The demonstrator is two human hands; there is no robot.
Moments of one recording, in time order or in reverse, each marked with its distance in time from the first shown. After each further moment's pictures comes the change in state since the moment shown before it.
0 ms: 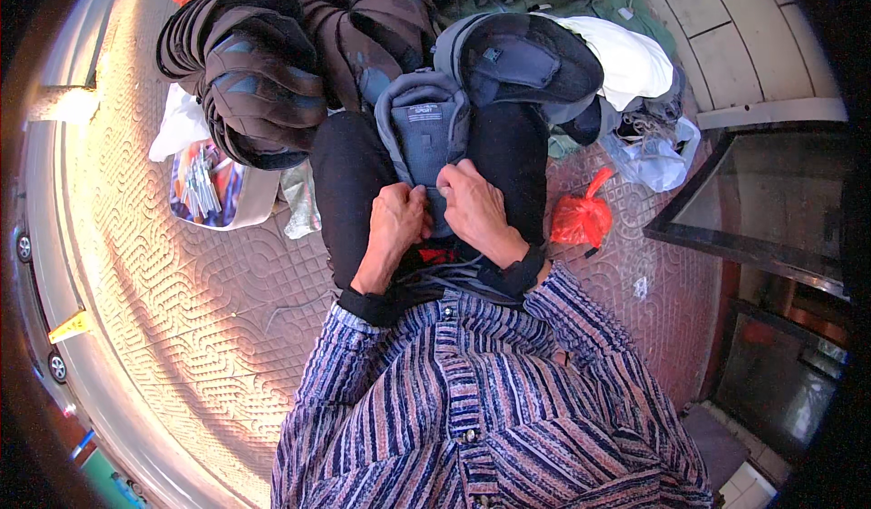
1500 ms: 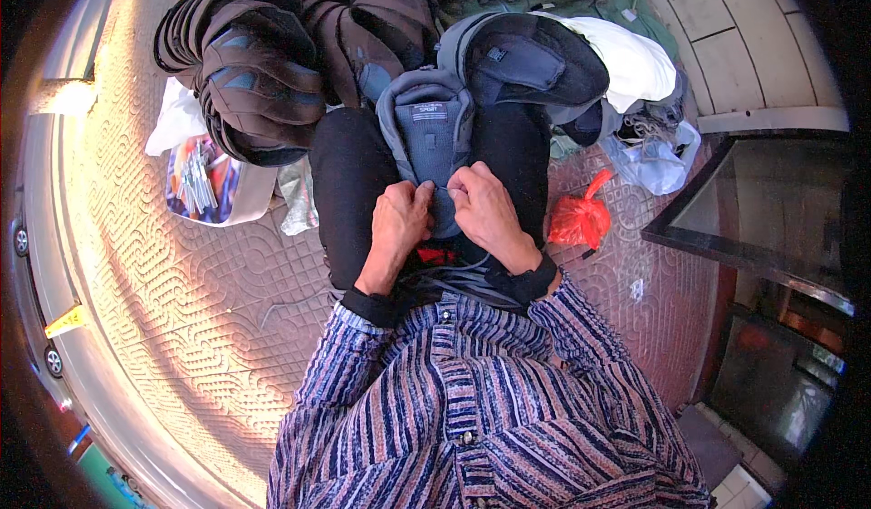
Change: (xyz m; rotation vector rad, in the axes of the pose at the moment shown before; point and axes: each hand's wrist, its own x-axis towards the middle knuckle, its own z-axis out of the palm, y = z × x) left_hand 0.005 -0.004 0.008 0.023 0.035 0.023; right_hand -0.001 0.011 -0.005 0.116 0.030 0.020
